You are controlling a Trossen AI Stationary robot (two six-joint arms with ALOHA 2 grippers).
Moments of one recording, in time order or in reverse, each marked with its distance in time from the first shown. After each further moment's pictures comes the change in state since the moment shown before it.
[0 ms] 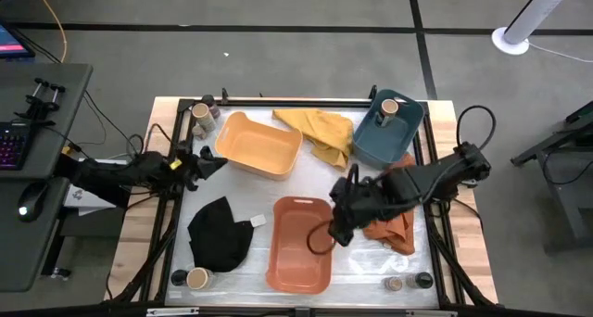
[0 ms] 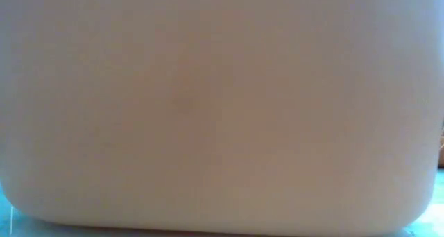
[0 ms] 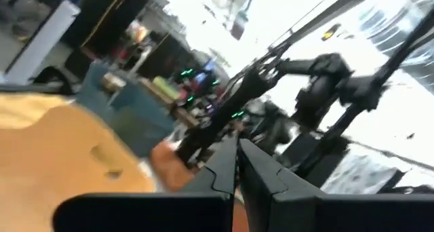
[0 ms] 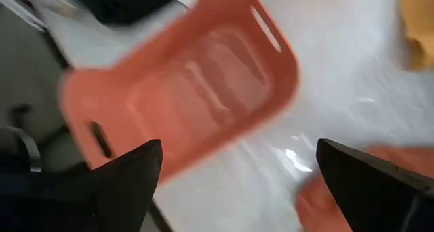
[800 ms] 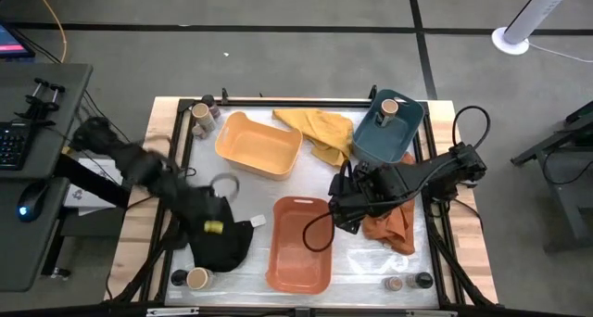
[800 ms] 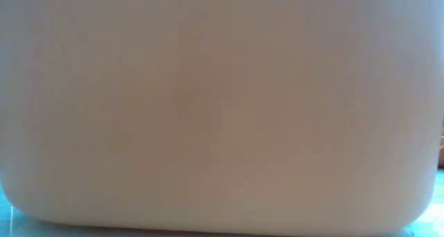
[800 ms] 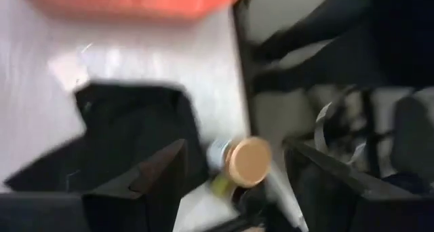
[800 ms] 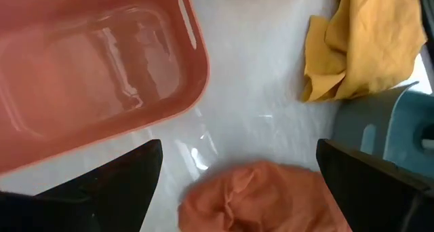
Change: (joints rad) left arm -0.491 1.169 1.302 -1.415 0.454 0.103; right arm -0.053 0.032 0.000 -0.162 0.141 -0.337
